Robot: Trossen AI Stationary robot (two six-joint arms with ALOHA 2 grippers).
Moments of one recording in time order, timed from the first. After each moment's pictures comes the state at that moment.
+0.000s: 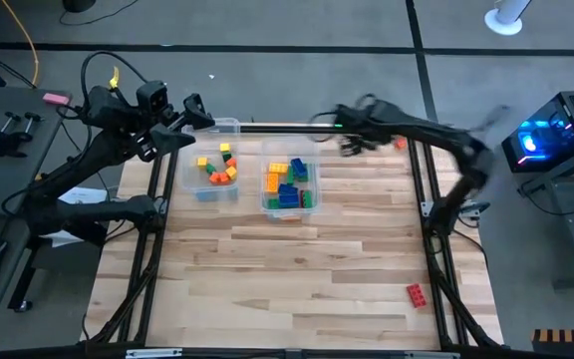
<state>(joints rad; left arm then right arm) 0.63 0.92 1.06 0.41 0.91 -0.78 -0.52 1.70 1.51 -1.34 0.43 0.75</state>
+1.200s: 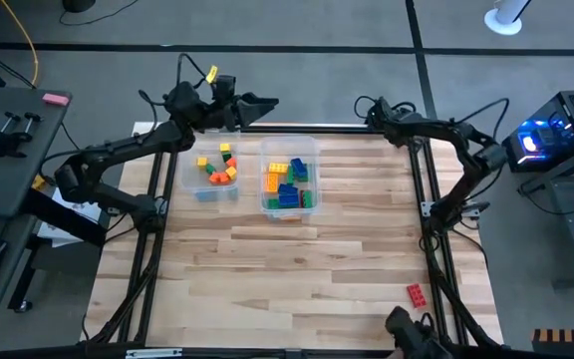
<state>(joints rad) 0.57 1.35 1.06 0.61 0.50 -0.85 -0.99 1.67 0.93 -0.54 0.57 1.08</state>
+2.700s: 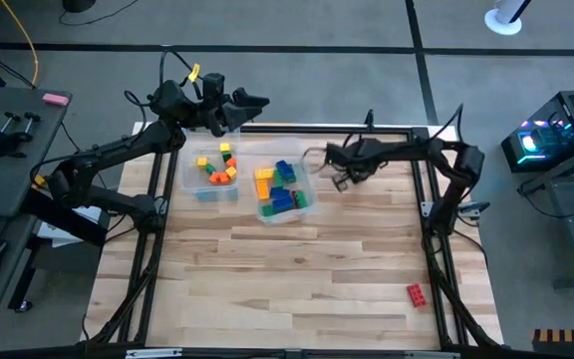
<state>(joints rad) 0.58 1.28 1.06 0.60 0.60 -0.79 -0.45 1.78 1.07 -0.86 0.30 0.63</state>
